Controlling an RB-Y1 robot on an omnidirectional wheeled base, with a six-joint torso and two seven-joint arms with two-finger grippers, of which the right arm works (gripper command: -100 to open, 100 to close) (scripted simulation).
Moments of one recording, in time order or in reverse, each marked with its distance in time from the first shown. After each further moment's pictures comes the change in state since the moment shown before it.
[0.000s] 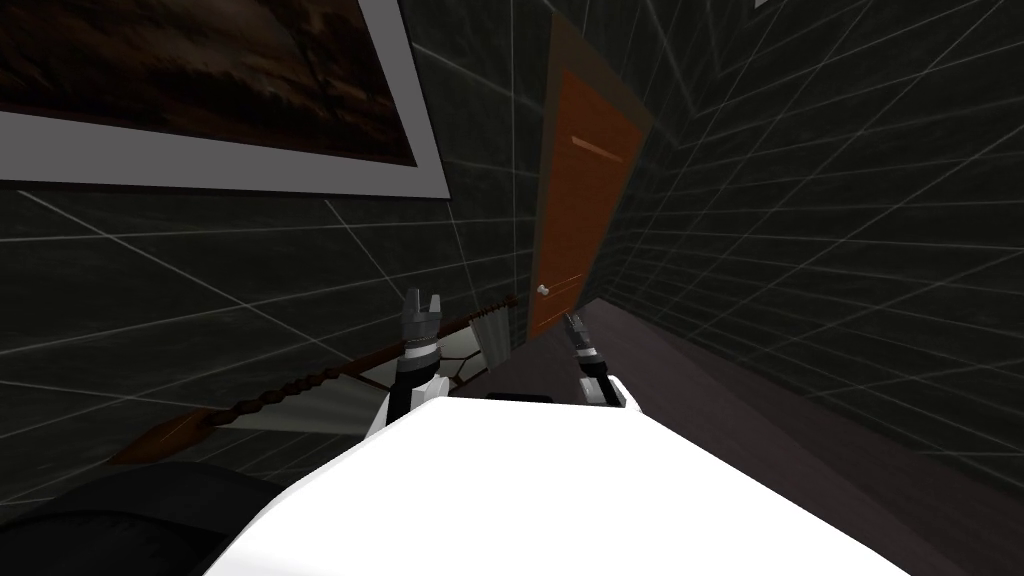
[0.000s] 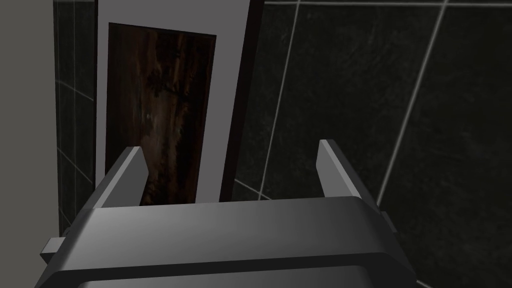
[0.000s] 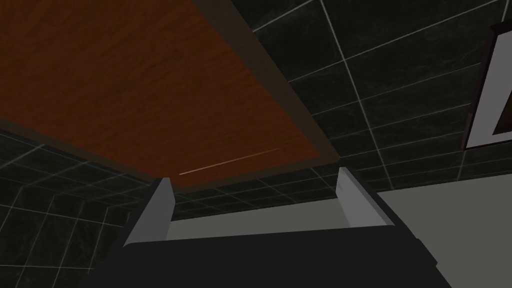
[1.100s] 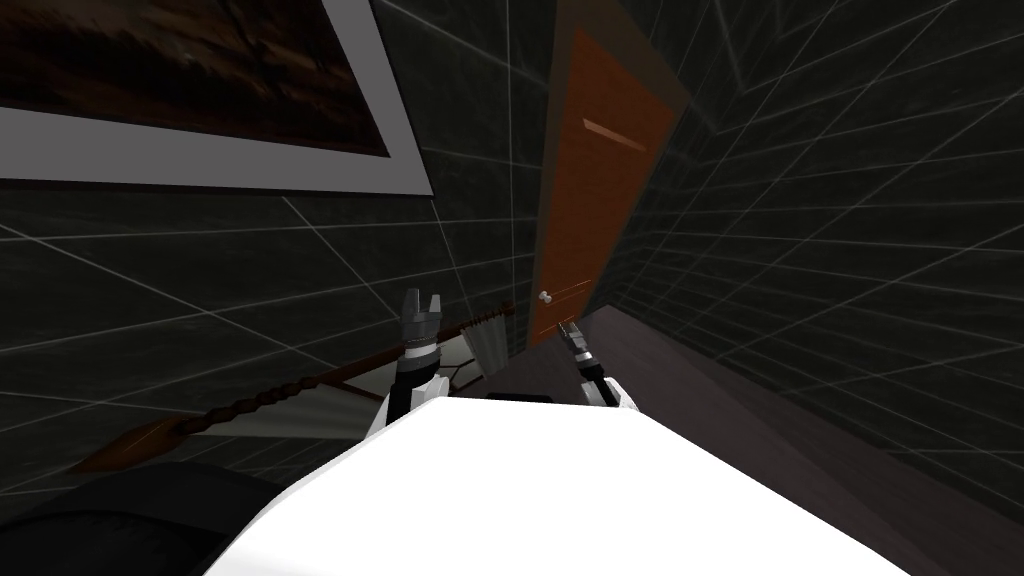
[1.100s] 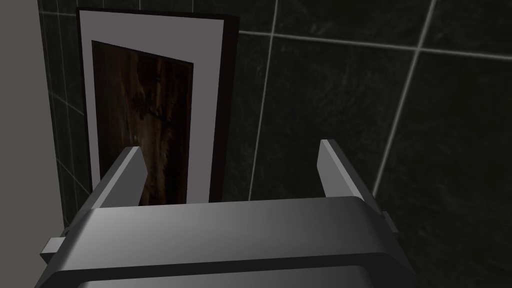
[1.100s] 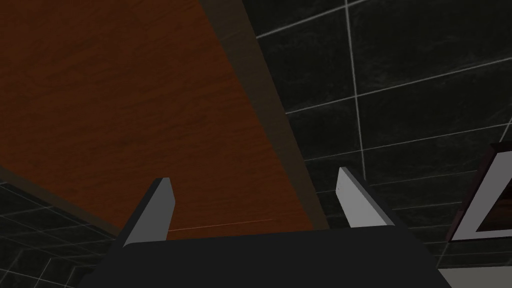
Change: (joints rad) arm -0.107 -0.035 -0.005 0.304 0.090 -0.085 0.164
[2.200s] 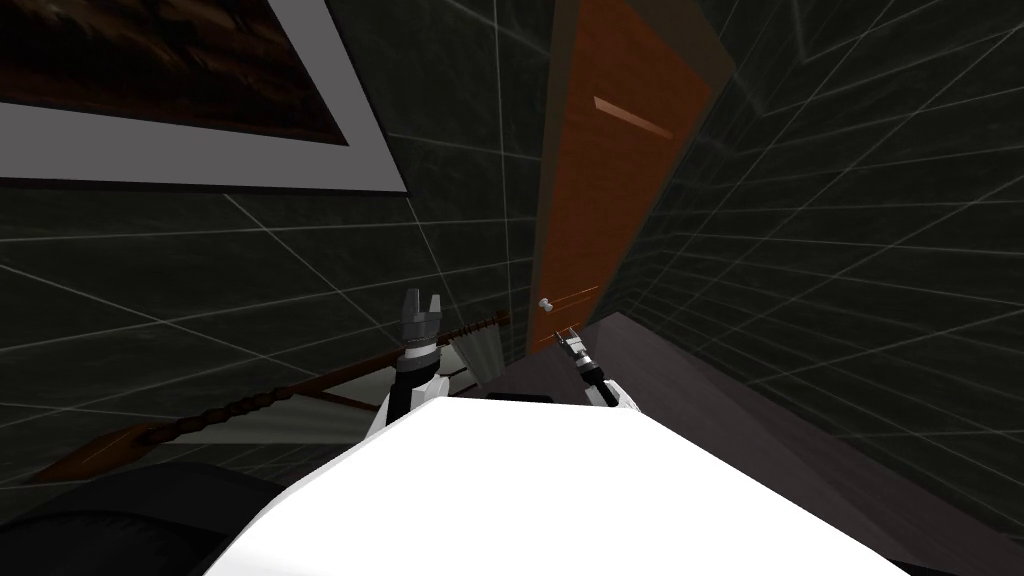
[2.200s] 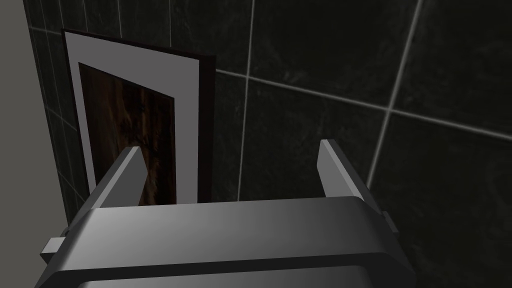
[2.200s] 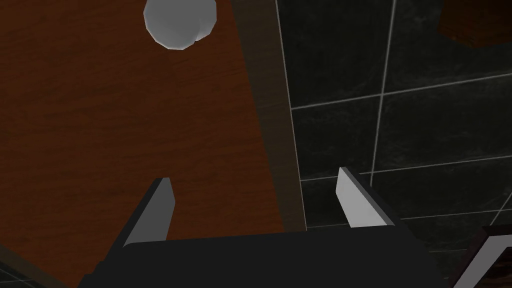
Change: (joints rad) arm -0.087 -0.032 -0.003 0.249 0.079 -0.065 0.140
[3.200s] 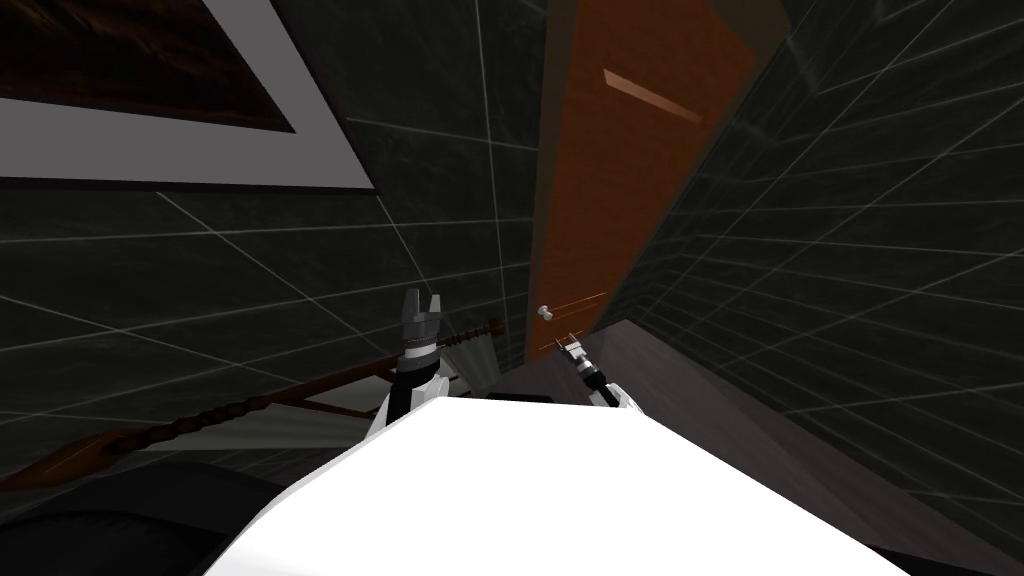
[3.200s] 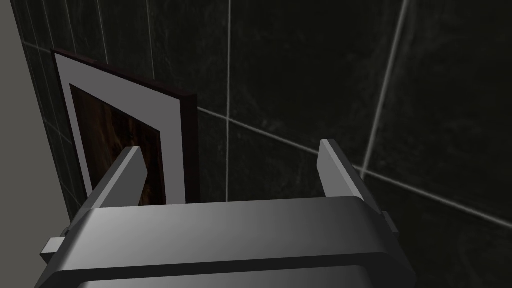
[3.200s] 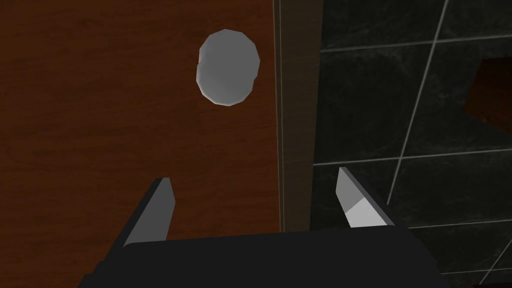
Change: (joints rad) arm -0.062 -0.024 -0.002 0.193 0.066 -0.052 0.115
